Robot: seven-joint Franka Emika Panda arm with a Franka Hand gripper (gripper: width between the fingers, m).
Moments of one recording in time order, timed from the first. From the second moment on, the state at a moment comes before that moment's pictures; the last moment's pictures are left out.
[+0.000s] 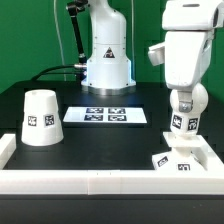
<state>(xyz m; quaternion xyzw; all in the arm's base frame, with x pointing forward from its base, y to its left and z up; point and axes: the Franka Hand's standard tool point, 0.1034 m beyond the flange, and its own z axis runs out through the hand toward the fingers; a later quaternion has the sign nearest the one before) 0.600 0.103 0.120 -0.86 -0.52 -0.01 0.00</state>
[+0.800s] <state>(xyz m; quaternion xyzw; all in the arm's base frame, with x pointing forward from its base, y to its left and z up) 0.600 0.105 0.119 -0.98 -0.20 -0.01 0.01</state>
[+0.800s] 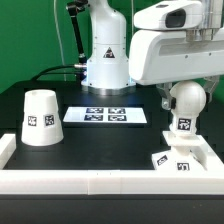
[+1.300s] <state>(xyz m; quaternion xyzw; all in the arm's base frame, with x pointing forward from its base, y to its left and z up) 0.600 0.104 0.119 -1.00 -0.04 -0.01 0.01</state>
